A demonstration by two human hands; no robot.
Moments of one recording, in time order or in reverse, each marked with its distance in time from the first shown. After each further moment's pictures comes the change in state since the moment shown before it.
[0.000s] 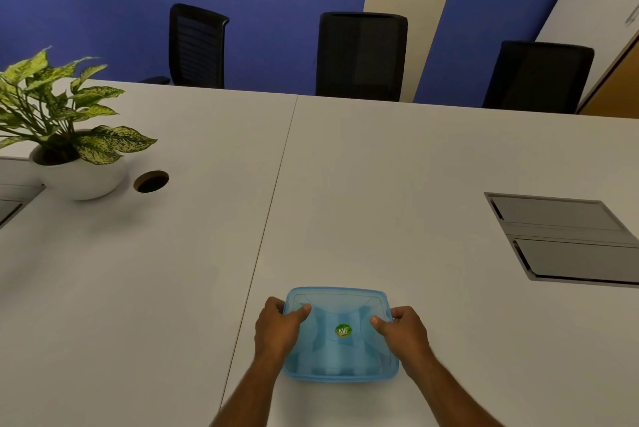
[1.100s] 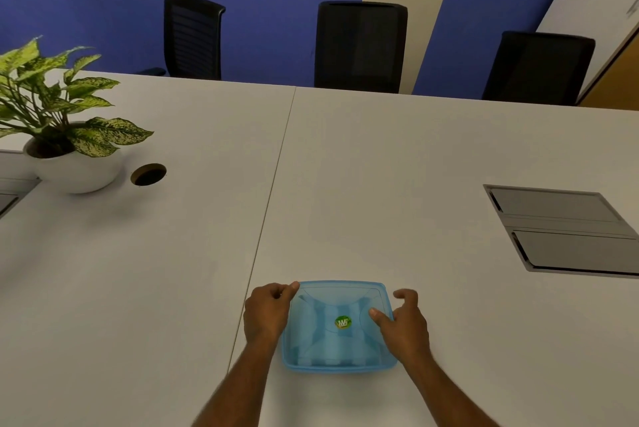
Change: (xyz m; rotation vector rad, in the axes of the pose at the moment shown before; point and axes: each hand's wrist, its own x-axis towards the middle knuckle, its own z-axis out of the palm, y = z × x) left_hand 0.007 0.013 -0.018 0.091 0.096 0.139; right_hand -0.009 0.008 0.002 -0.121 0.105 -0.127
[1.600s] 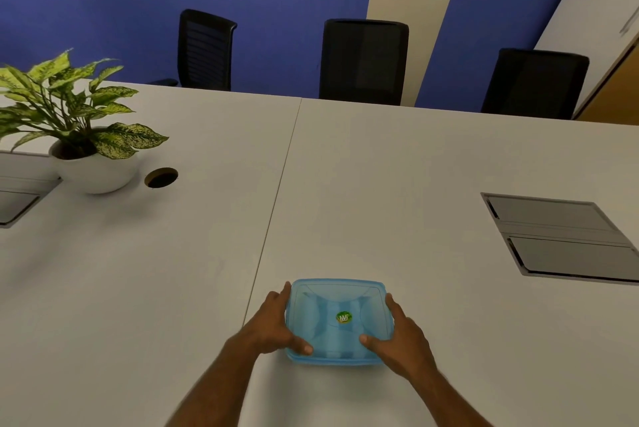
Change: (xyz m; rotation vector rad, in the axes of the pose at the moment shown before) left_hand -0.014 -0.017 -0.031 0.299 -0.598 0.196; right_hand -0.034 0.010 -0.014 -0.276 -0.222 -0.072
